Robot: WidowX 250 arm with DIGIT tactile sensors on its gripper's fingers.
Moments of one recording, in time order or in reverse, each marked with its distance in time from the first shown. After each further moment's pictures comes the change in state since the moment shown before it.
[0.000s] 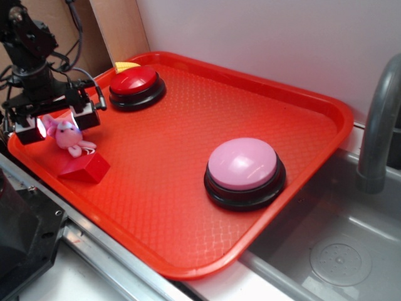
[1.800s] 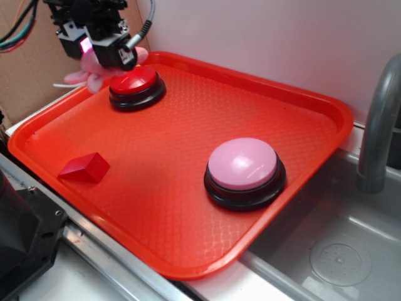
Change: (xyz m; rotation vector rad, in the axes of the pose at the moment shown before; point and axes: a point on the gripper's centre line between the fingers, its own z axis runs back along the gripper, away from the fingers) arm -0.070 -0.091 0.147 -0.205 0.136 -0.931
